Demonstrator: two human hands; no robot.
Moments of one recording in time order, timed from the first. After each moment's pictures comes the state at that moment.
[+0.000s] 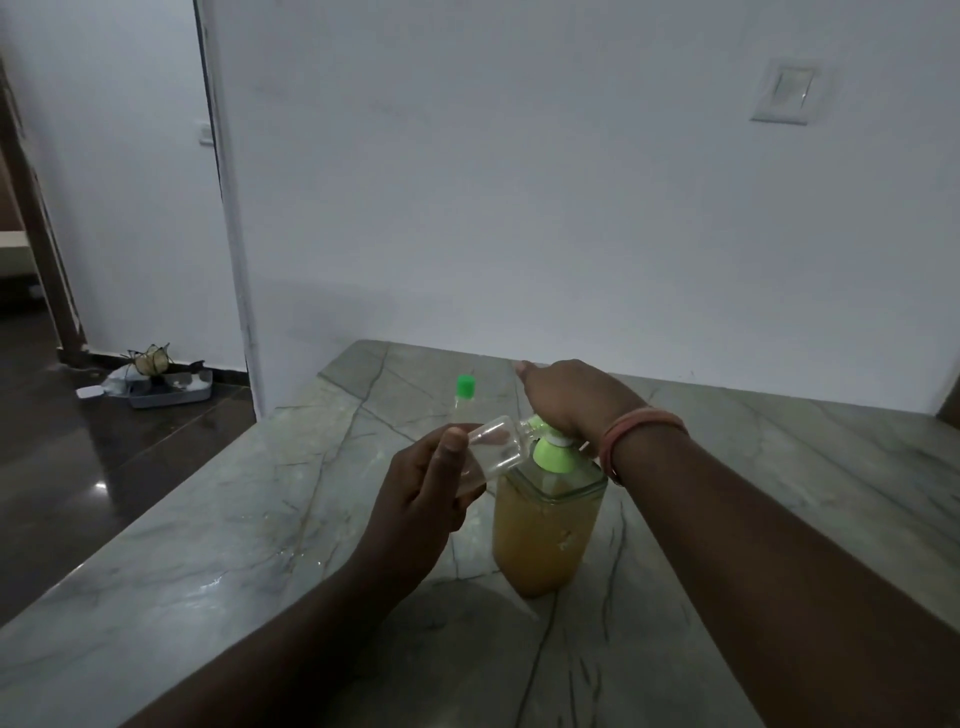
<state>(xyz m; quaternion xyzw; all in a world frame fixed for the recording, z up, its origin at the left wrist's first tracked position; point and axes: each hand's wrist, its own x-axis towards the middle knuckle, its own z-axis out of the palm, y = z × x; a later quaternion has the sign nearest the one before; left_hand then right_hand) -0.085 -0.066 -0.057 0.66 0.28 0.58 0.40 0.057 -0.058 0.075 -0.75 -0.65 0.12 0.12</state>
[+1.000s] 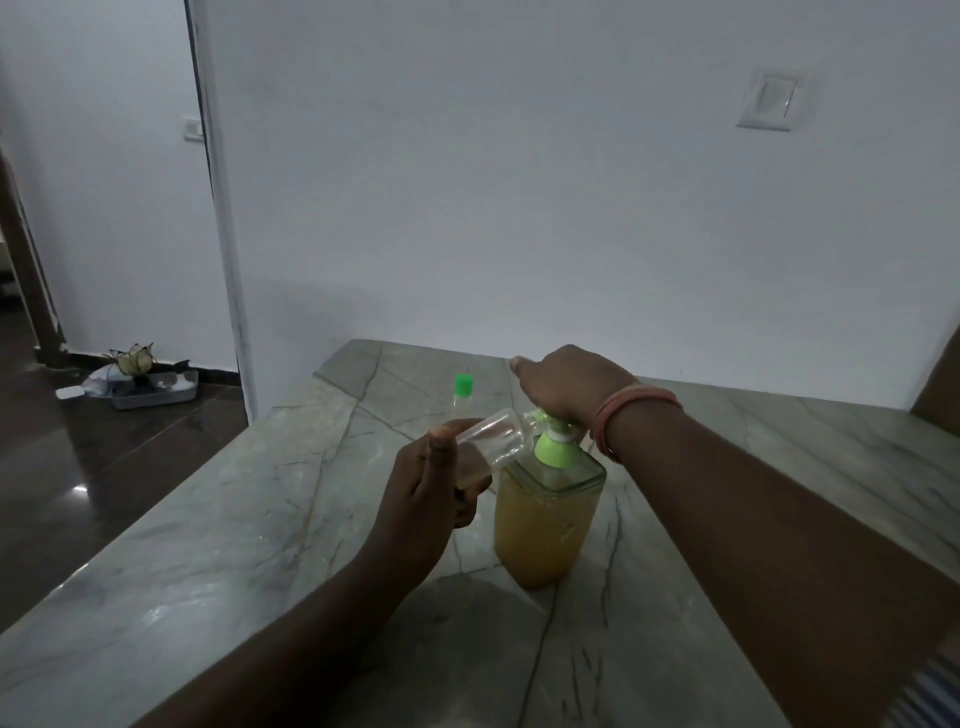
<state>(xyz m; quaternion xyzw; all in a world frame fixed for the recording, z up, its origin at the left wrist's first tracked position) -0.087 -0.068 -0.053 0.63 0.24 0.57 0.46 0.058 -0.050 0.074 -0.77 -0.61 0.10 0.18</state>
